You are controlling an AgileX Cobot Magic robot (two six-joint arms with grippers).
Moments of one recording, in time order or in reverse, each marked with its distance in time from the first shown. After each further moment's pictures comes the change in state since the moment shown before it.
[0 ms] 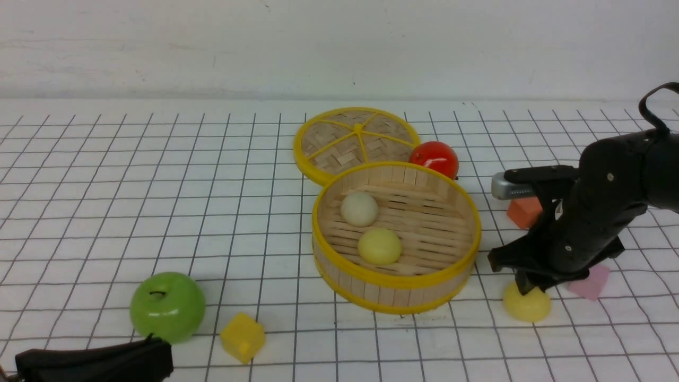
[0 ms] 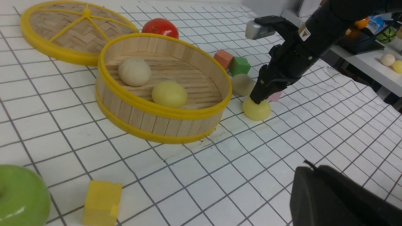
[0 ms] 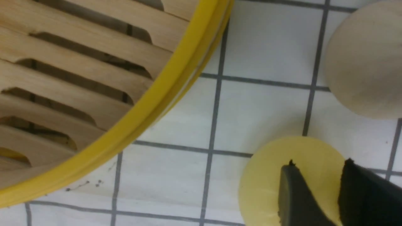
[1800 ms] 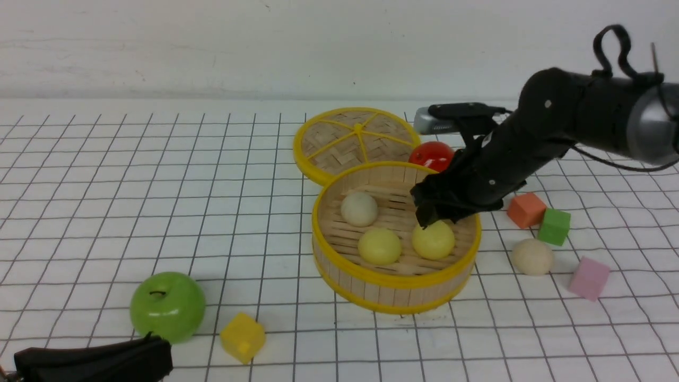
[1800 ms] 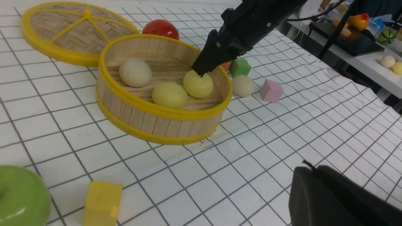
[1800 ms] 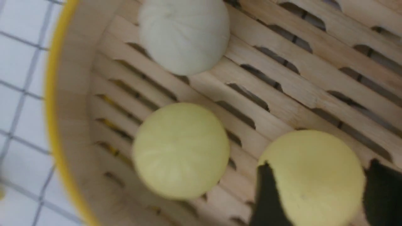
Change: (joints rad) right arm 0.079 0.128 -0.372 0.310 0.069 -0.317; left arm 0.000 0.000 0.000 -0.003 -0.004 0.000
